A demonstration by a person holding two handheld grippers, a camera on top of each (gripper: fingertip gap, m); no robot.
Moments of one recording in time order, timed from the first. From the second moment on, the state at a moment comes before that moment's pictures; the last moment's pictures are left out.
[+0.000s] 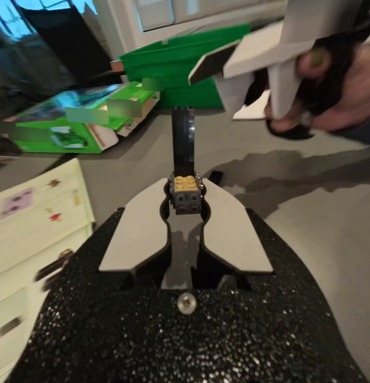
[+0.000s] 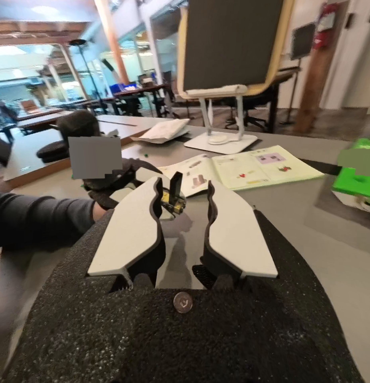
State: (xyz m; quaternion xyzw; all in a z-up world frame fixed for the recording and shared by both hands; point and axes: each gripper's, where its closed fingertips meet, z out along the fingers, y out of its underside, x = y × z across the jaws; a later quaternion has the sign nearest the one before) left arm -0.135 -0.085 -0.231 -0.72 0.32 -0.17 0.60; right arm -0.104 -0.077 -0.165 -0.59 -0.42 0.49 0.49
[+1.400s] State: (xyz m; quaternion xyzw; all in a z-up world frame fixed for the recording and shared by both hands) left arm -0.182 -0.070 -0.224 -0.70 0.30 -0.02 0.65; right arm -0.097 -0.038 -0.246 -0.32 -0.93 0.14 0.06
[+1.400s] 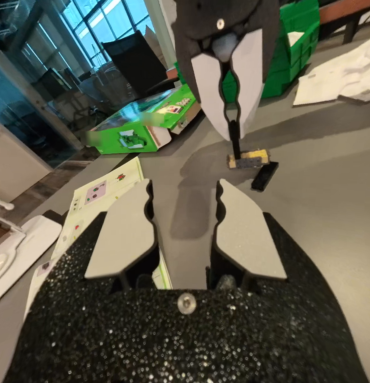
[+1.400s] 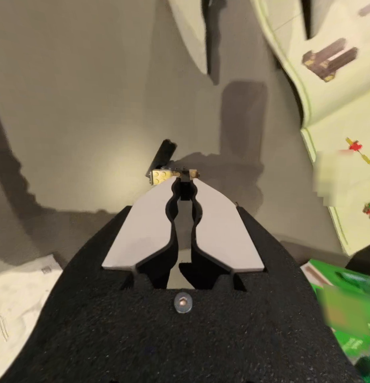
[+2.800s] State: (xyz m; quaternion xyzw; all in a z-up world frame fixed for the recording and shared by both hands) left arm -0.180 -0.069 -0.226 -0.70 0.29 -0.07 0.65; right arm -0.065 -0.068 -0.281 -0.65 -0.65 0.27 0.29
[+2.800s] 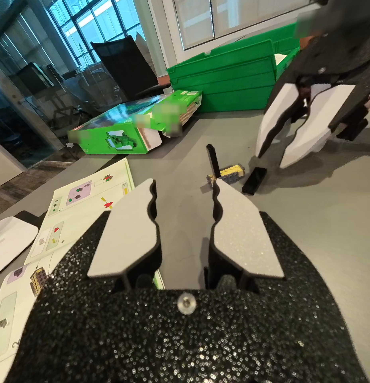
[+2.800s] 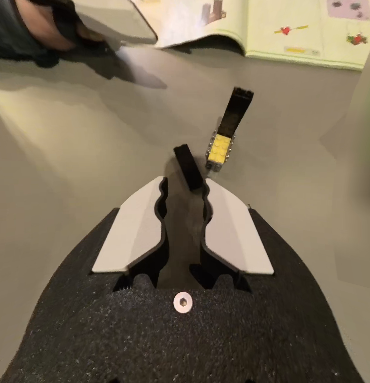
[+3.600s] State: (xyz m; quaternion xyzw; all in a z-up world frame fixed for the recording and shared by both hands) left arm -0.226 -0.088 -0.190 -0.66 0.12 -0.07 0.74; right arm -0.120 -0.032 -0.294 -0.71 -0.60 0.25 0.25
